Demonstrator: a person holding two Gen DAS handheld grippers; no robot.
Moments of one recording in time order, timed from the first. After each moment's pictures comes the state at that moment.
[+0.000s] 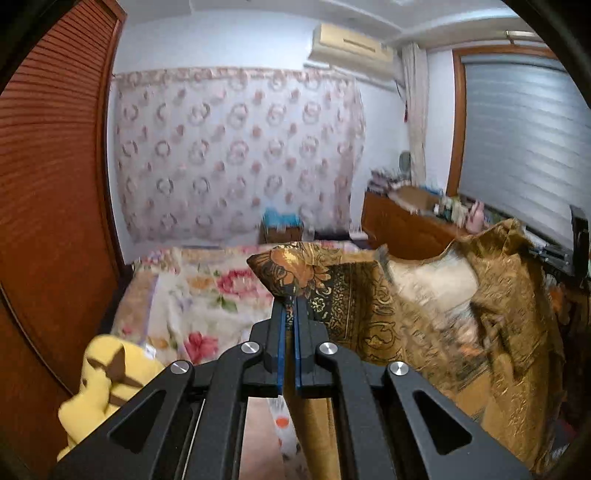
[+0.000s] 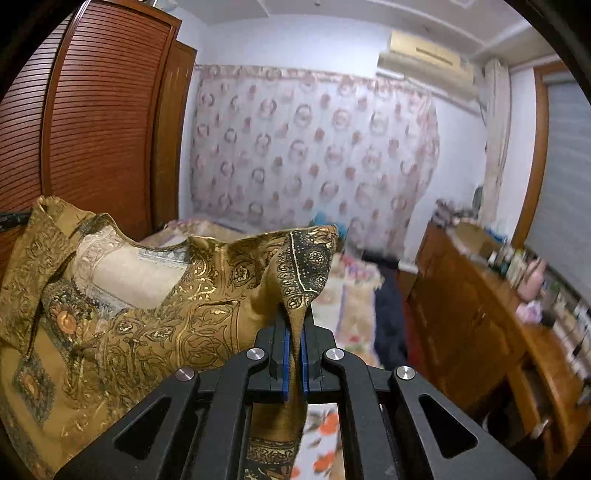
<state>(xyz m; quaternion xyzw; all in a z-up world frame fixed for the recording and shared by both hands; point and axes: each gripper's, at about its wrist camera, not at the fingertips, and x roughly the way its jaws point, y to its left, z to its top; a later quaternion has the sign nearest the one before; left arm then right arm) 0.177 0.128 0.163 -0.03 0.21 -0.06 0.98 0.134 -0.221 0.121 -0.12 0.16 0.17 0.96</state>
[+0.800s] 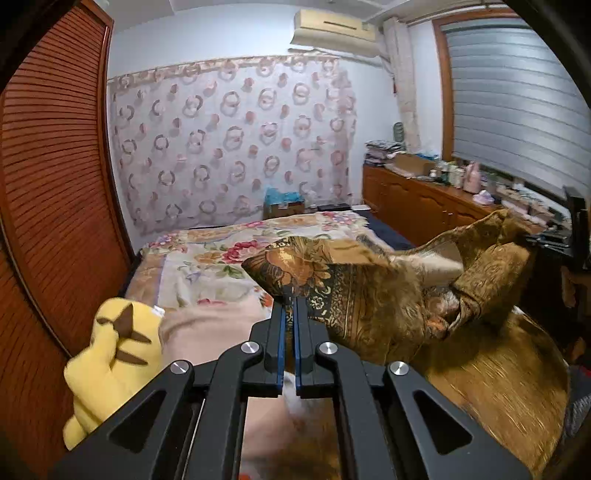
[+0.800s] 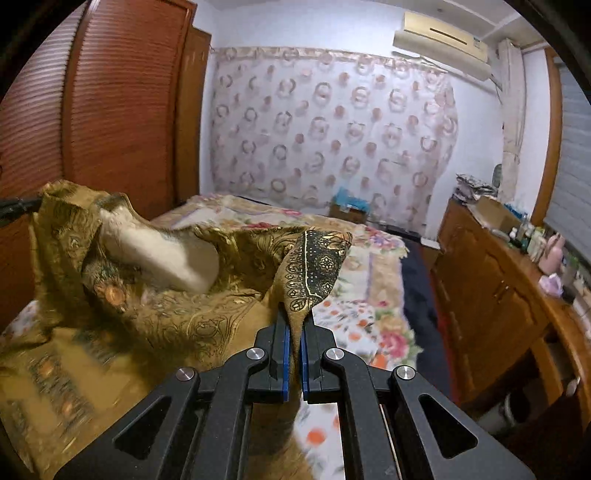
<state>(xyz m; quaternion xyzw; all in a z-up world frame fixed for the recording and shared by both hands) 0.076 0.107 0.063 0.02 0.24 -0.06 0.97 0.046 -0.203 0.009 -0.09 0.21 0.22 0.95</state>
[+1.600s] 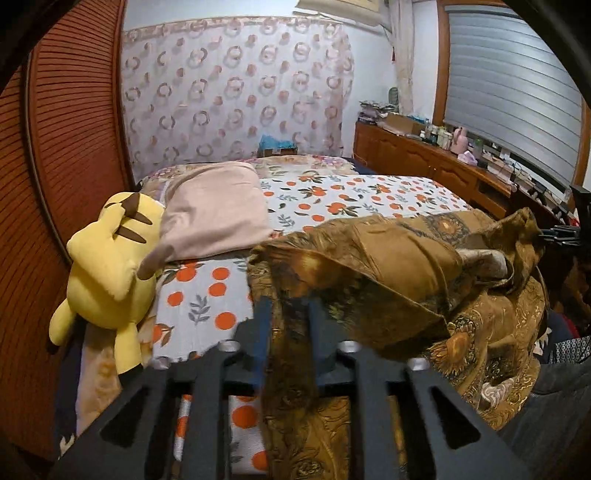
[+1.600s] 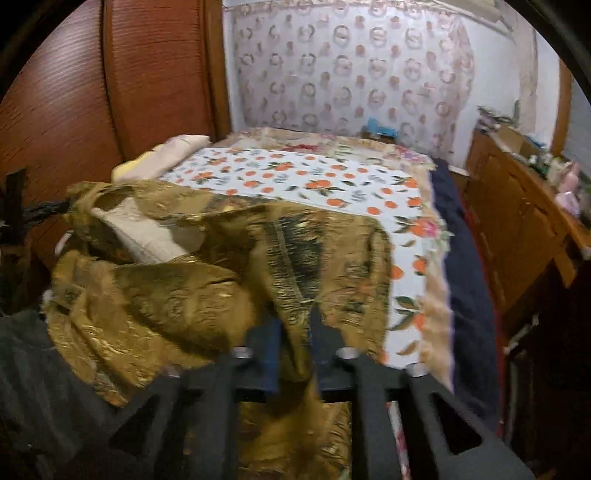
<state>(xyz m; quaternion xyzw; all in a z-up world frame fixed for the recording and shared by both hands) -0.072 0.113 -0.030 -0.01 0.32 -0.06 0.95 -0.024 -0.319 -0.005 -0.10 0.33 0.25 0.91</state>
